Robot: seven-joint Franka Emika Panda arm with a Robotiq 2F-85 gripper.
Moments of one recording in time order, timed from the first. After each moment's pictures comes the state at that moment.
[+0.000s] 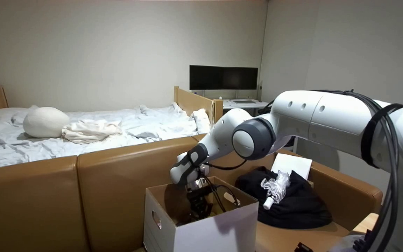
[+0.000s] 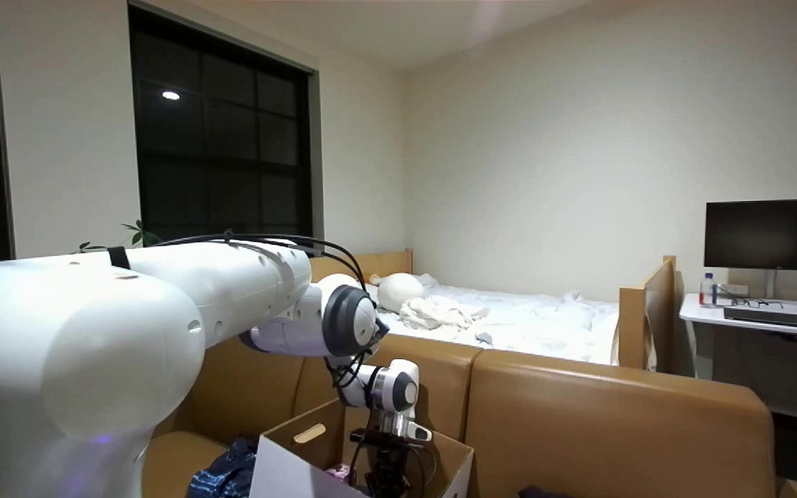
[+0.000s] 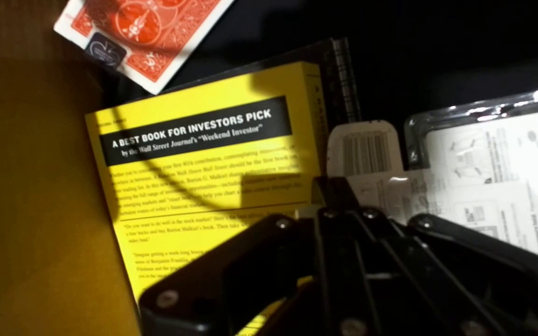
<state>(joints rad) 0.16 1.49 -0.03 -0.95 0.03 1.92 0.29</state>
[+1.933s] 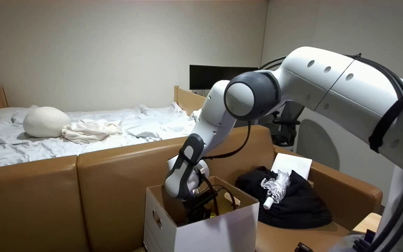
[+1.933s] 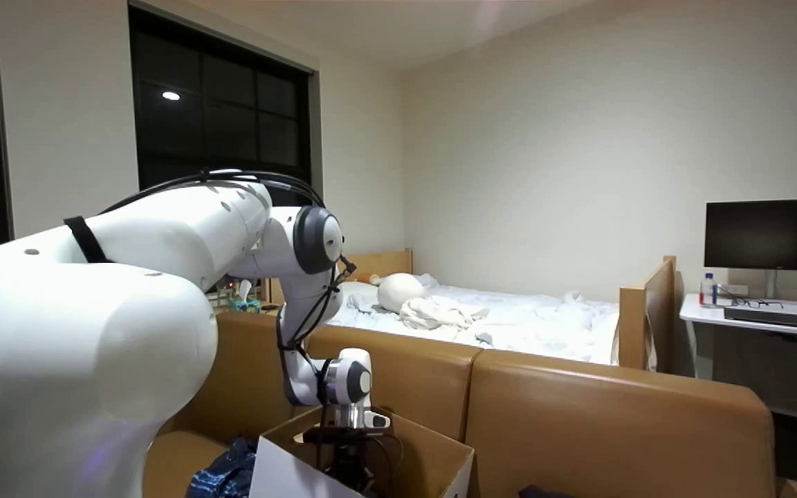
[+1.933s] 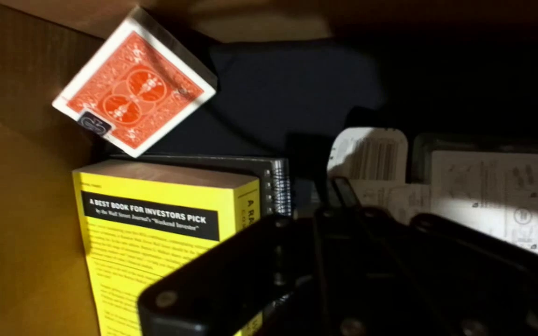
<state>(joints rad) 0.33 1.12 -0.05 -1.60 -0.04 2.27 0.29</state>
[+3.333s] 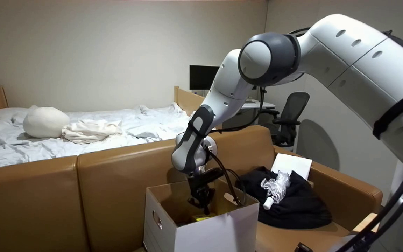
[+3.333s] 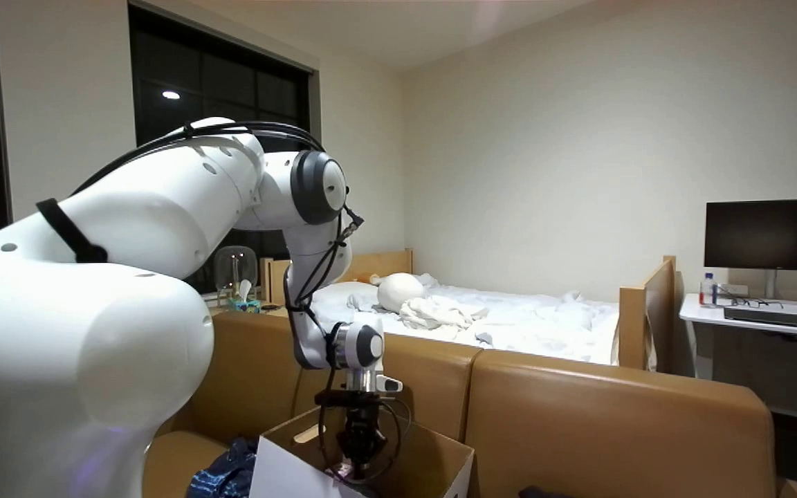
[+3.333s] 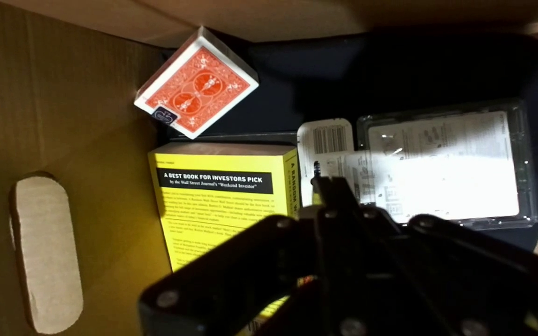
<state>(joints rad) 0.27 0.89 -0.05 -1.78 -0.04 2.31 0.29</state>
